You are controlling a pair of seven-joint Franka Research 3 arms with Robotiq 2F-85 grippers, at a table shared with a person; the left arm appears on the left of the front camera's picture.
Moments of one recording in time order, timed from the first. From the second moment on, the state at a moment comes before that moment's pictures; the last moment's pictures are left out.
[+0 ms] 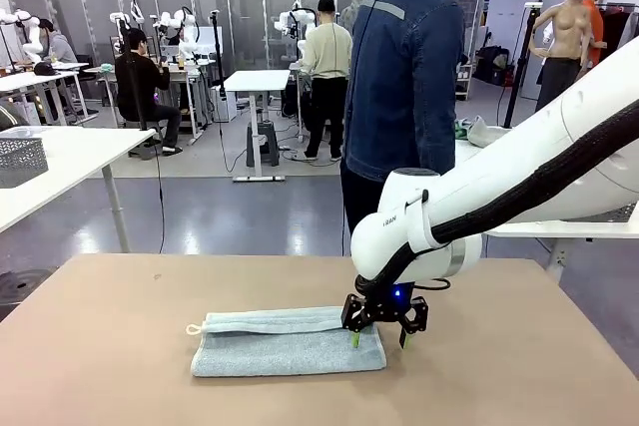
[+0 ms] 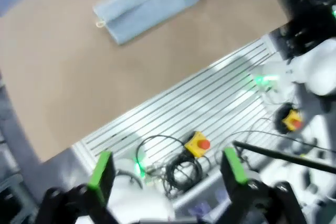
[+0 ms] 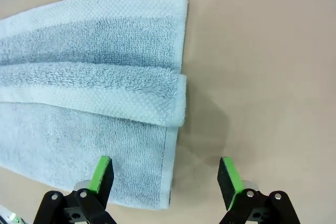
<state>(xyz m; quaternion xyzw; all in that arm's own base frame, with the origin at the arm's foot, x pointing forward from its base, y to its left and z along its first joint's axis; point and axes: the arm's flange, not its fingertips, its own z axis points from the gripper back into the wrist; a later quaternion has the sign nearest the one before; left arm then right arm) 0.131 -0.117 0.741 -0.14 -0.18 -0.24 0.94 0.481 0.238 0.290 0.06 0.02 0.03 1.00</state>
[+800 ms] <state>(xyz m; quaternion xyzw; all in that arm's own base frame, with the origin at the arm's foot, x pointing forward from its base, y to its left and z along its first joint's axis) 0.122 -0.086 0.834 -0.14 -0.20 -0.19 0.95 0.490 0.237 0.291 0.06 0.01 0.02 1.00</state>
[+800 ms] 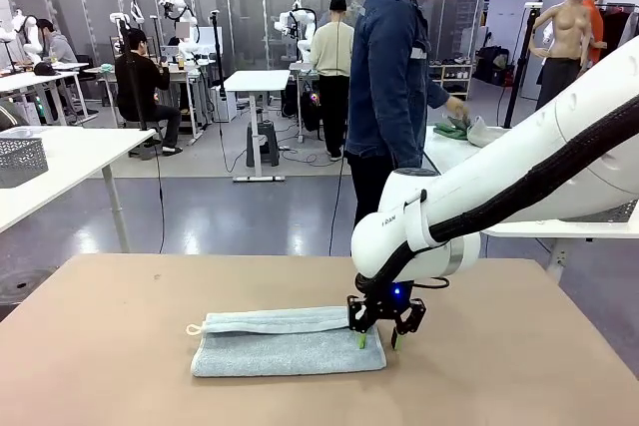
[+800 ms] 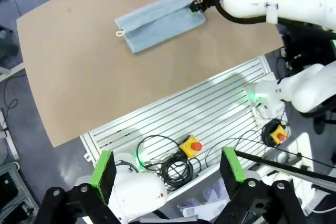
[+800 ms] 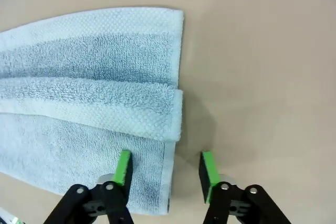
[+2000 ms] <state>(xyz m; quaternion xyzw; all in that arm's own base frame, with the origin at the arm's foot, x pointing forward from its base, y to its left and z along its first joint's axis) 0.124 -0.088 0.834 -0.14 -0.20 -0.19 0.95 0.493 0.248 0.297 0.07 0.02 0.02 1.00</state>
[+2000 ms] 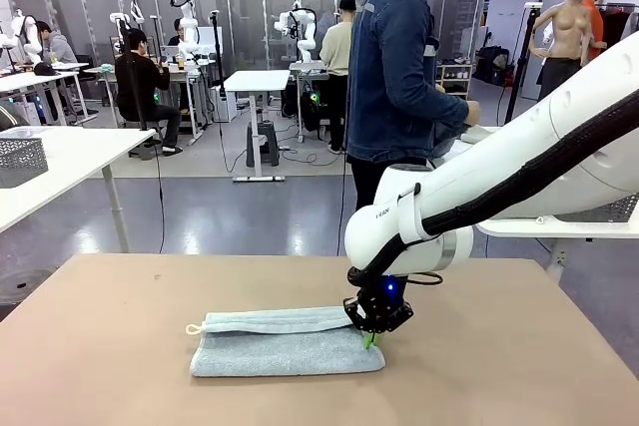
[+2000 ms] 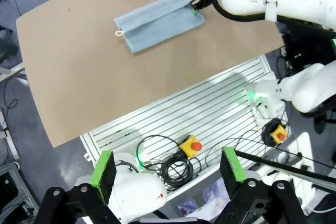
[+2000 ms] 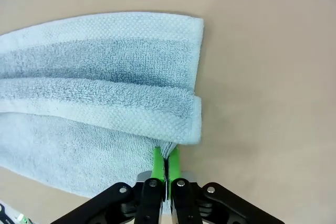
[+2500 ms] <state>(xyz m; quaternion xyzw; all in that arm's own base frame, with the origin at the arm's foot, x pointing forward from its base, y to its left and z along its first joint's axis) 0.124 -0.088 0.834 -0.14 -0.20 -0.19 0.95 0.470 0.230 0.400 0.08 0.00 0.07 0.99</state>
